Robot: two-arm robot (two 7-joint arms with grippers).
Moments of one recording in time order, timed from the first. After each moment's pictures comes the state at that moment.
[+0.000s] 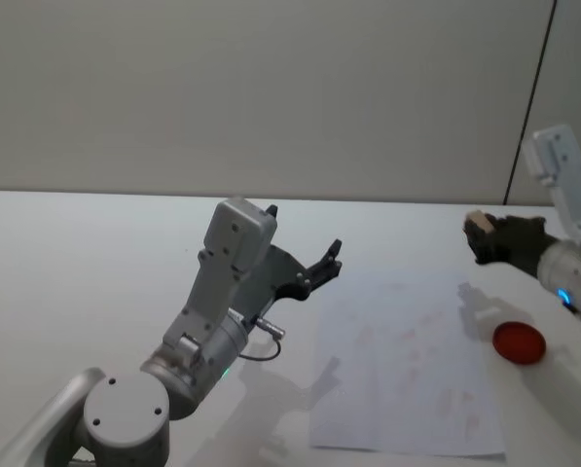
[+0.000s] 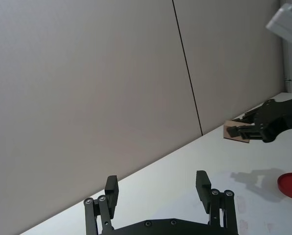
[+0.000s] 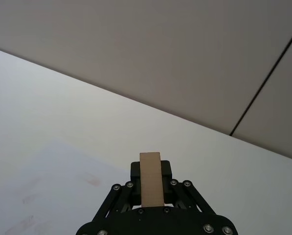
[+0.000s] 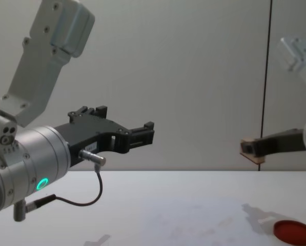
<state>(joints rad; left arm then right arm) -0.24 0.38 0.45 -1.63 -0.20 0.01 -0.01 0.52 0.14 -0.21 -1.23 -0.02 0.41 0.34</state>
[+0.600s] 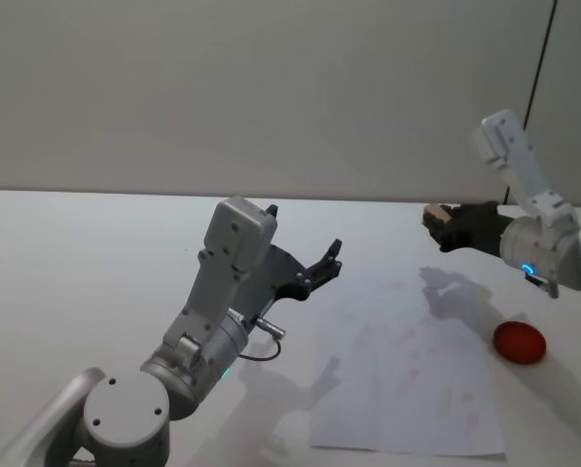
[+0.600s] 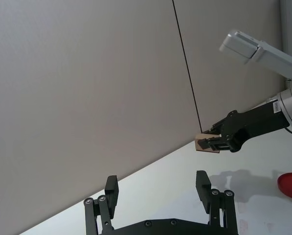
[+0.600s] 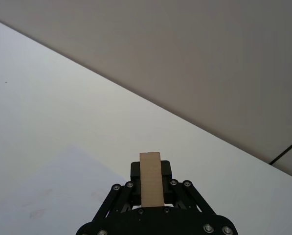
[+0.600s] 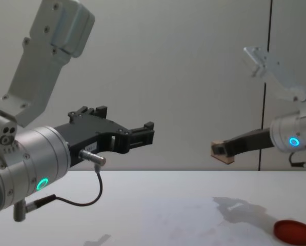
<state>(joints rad) -0.24 0.38 0.45 -1.63 -0.20 0.01 -0.01 0.75 0.08 -0.25 -0.86 -0.08 0.28 0.49</state>
